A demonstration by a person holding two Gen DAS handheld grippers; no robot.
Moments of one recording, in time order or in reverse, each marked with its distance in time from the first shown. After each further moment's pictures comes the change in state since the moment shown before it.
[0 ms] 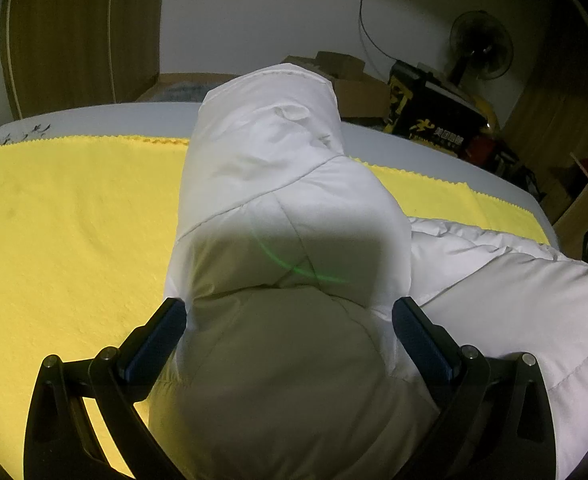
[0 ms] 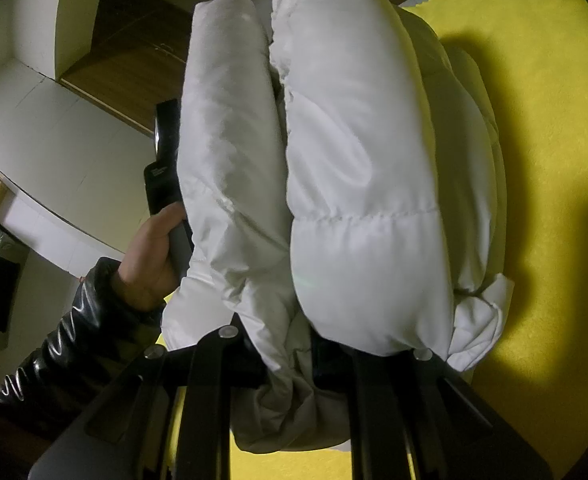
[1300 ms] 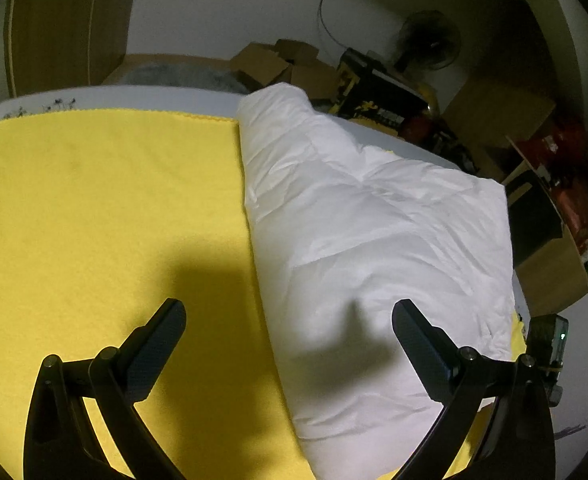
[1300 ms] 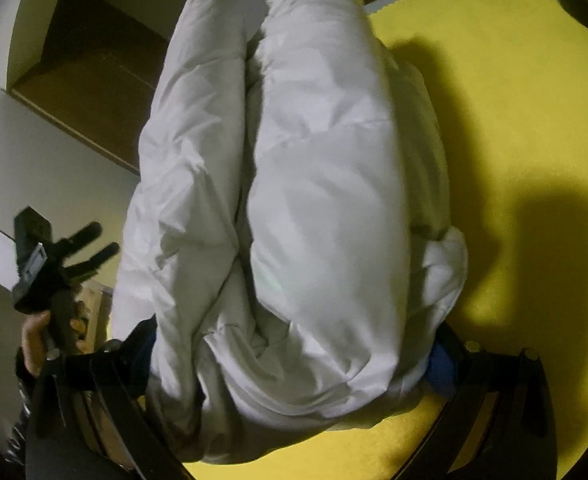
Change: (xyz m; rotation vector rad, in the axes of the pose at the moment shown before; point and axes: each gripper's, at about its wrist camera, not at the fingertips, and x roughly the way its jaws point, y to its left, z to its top) left arm -0.146 0.078 -0.050 0.025 0.107 -0.233; right arm -0.004 0.011 0.010 0.084 -0.017 -0.229
